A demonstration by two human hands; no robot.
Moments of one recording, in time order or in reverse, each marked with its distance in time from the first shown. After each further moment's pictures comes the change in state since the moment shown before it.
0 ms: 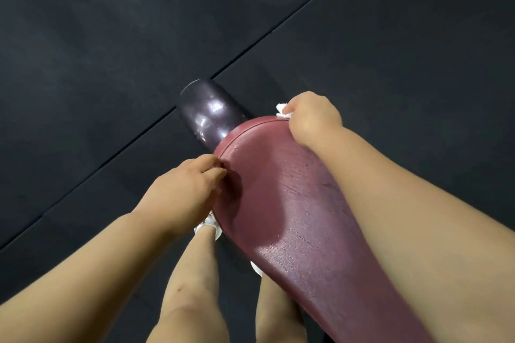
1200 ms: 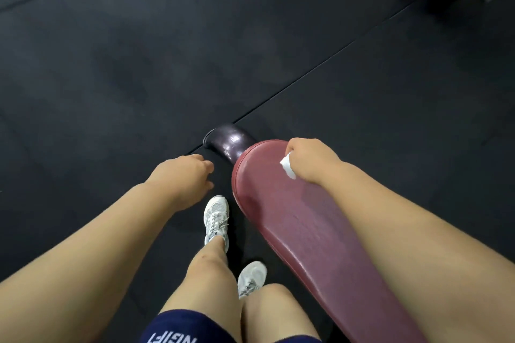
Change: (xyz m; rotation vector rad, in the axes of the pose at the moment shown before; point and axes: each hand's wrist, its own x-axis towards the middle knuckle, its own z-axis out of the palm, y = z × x) left_hand -0.138 0.048 -0.139 0.242 -0.163 -0.235; right_hand -0.236 -0.031 -0.077 -0.100 -0.014 -0.160
